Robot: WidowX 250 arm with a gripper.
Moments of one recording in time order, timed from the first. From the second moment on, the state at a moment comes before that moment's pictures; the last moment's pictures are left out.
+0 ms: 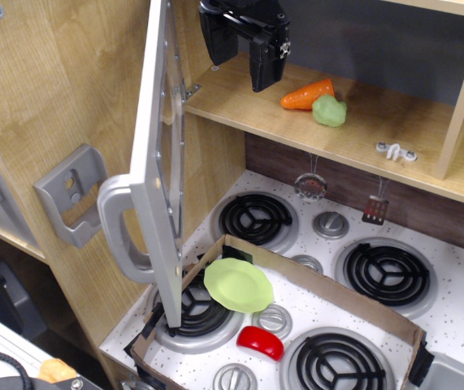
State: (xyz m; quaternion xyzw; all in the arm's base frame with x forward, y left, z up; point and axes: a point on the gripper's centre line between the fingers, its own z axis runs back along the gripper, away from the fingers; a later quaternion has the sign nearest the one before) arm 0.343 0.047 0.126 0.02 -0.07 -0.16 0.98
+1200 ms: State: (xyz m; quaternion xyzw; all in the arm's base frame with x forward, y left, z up) arm 0.320 0.063 0.191 0.07 -0.08 -0.16 0.98
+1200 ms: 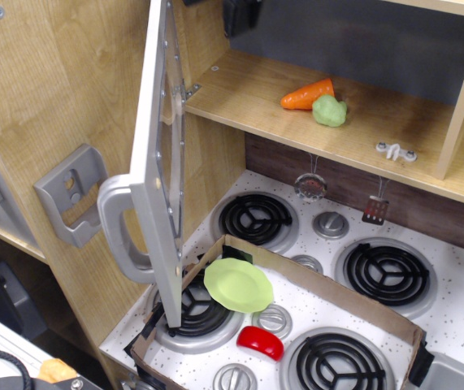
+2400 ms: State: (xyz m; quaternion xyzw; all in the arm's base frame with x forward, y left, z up) arm 0.175 0.077 0.191 0.12 -0.02 -0.07 0.99
